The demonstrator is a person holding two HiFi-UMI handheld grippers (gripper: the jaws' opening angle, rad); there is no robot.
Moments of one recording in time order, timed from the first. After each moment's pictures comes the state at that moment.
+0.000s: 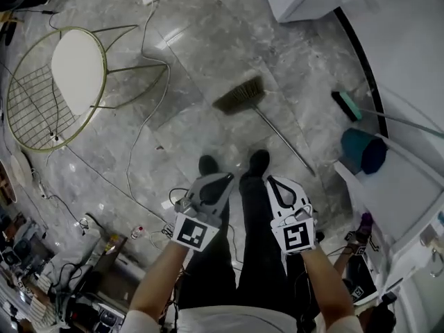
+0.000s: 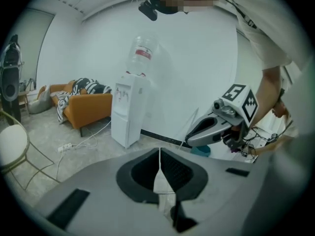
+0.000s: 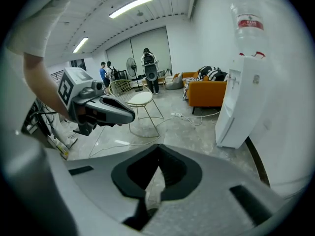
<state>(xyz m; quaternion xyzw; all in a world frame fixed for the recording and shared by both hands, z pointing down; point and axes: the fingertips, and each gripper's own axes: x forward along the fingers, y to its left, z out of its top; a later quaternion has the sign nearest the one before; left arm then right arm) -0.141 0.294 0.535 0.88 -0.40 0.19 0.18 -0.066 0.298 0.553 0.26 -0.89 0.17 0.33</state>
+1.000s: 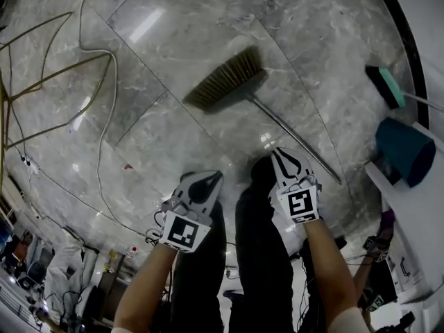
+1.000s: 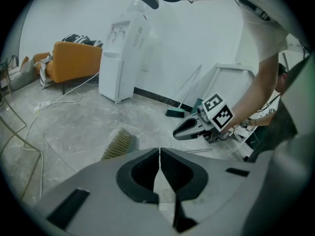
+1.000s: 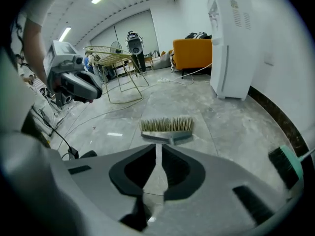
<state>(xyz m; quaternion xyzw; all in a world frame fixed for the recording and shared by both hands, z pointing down) -0.117 0.326 0.923 0.87 -0.32 0.28 0.26 0.003 0.302 1.004 0.30 -0.85 0.22 0.37</state>
